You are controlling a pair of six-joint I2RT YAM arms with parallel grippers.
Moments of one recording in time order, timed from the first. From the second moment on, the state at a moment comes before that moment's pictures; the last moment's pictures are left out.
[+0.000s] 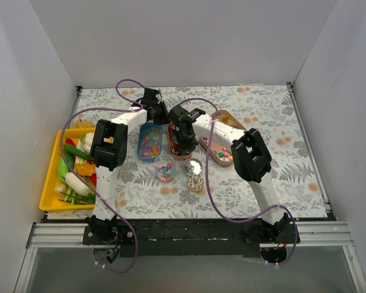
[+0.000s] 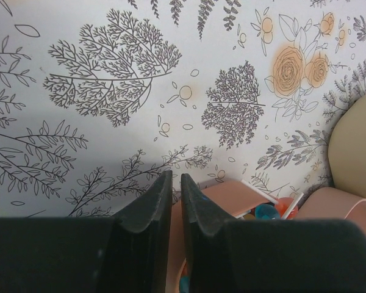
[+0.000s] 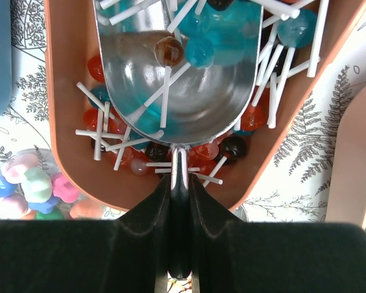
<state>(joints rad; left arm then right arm) -0.31 2.25 1.70 -0.27 0.22 -0.57 0.78 2.22 1.87 -0.94 0.01 0.38</state>
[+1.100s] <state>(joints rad) -0.31 2.25 1.70 -0.28 0.23 -0.57 0.79 2.01 1.61 -0.81 0.05 0.31</state>
